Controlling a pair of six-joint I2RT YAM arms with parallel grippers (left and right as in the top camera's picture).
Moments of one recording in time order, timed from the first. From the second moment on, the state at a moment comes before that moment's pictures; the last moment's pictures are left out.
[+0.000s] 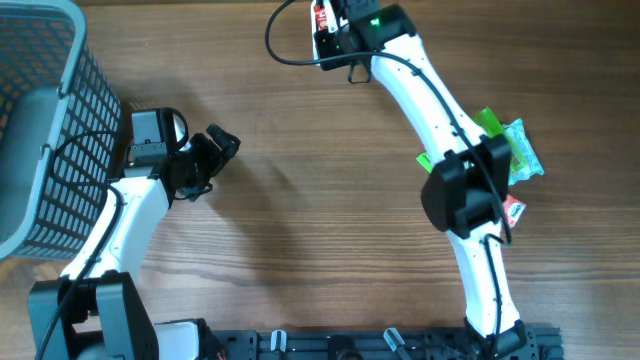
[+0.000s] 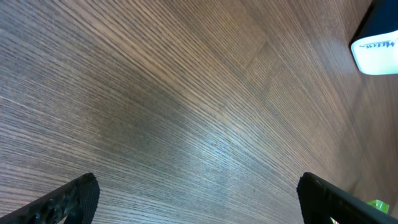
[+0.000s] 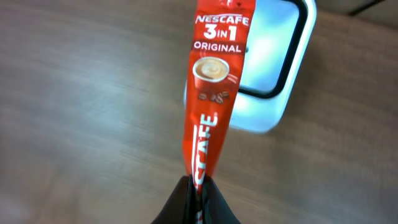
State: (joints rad) left arm 0.08 1.50 0.85 -0.43 0.34 -0.72; right arm 0.45 2.41 2.35 -0.90 0.04 0.10
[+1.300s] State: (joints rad) left arm 0.08 1.50 0.85 -0.43 0.34 -0.72; right arm 0.24 2.12 2.36 -1.43 -0.29 0.08
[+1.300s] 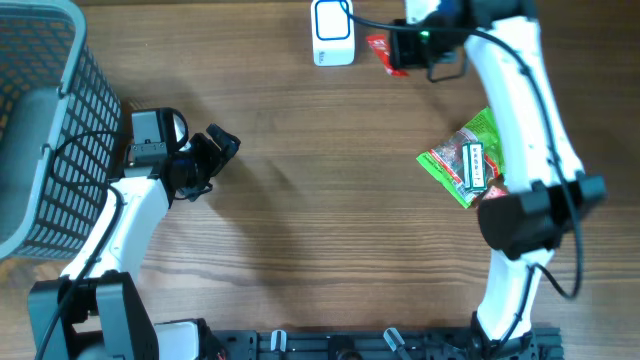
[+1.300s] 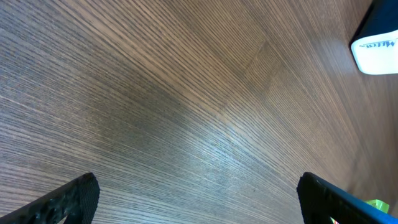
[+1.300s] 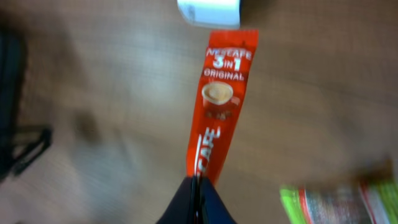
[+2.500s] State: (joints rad) left arm 0.08 1.50 0.85 -0.43 0.34 -0.72; right arm 0.14 2.11 1.84 -1.42 -0.02 0.16
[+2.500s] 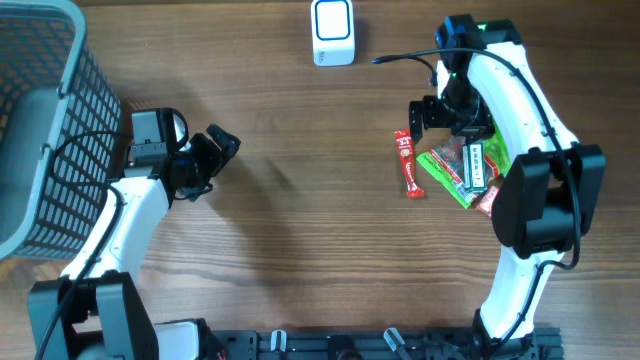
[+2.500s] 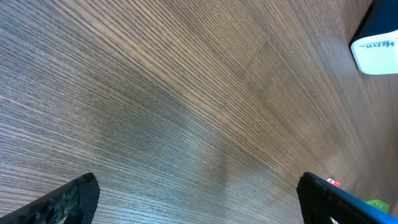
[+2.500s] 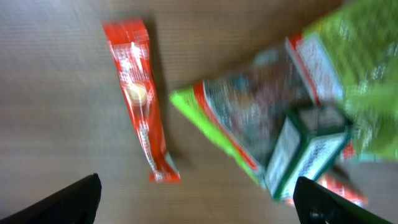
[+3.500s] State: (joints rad) left arm 0.08 1.50 0.85 -0.43 0.34 -0.72; right arm 0.21 2.00 1.83 -0.60 -0.01 0.16
